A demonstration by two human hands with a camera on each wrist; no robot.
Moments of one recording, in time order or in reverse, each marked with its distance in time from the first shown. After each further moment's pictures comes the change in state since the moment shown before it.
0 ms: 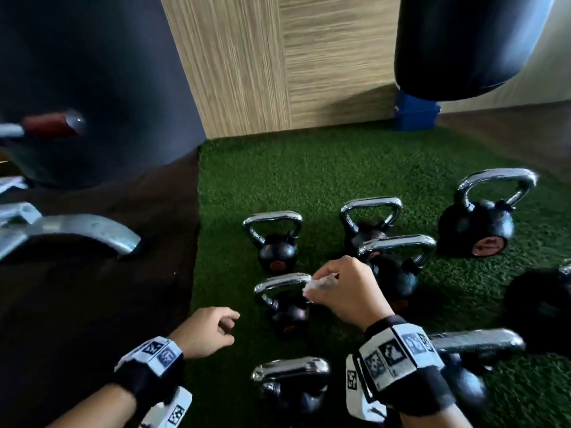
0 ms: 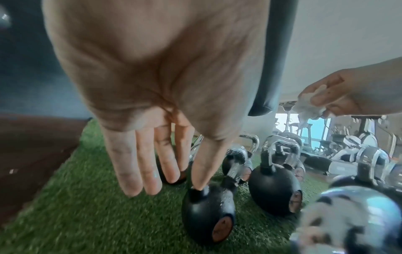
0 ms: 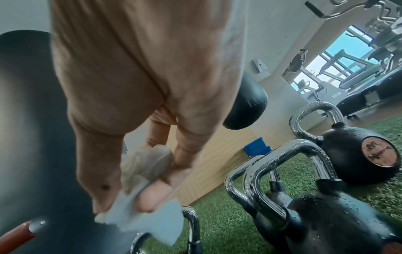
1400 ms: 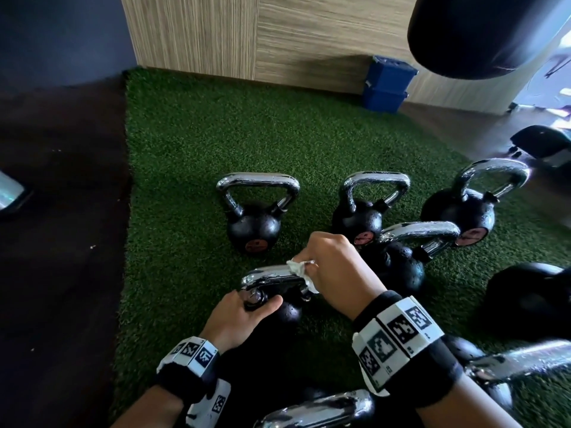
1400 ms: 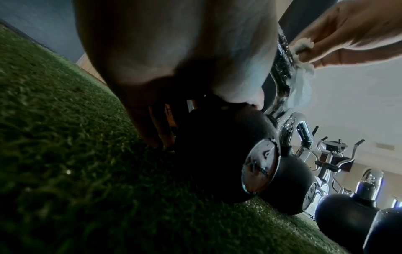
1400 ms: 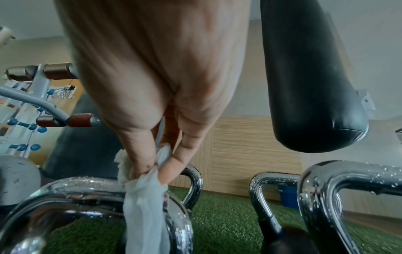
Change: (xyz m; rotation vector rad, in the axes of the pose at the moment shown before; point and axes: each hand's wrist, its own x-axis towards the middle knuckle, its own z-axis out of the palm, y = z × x) left_hand 0.159 -0.016 0.110 -0.553 0.154 0.208; right_hand 0.081 0.019 0.096 -0.466 -0.123 -0.127
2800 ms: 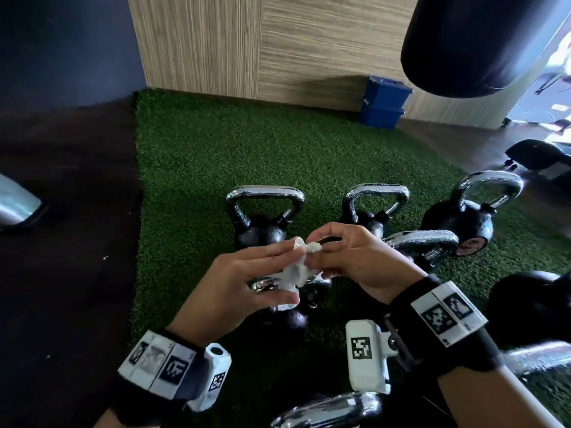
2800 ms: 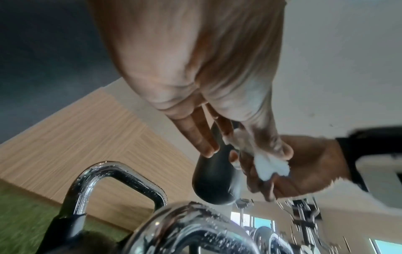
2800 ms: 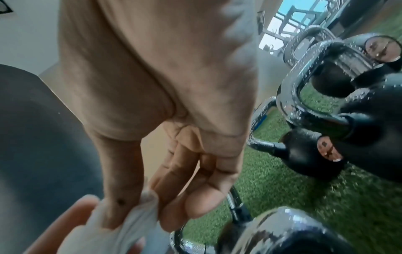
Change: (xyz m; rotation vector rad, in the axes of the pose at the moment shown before) left_hand -0.044 0.105 -0.085 -0.025 0.101 0.819; right_hand 0.004 -0.008 -0.033 0.997 -0.176 0.229
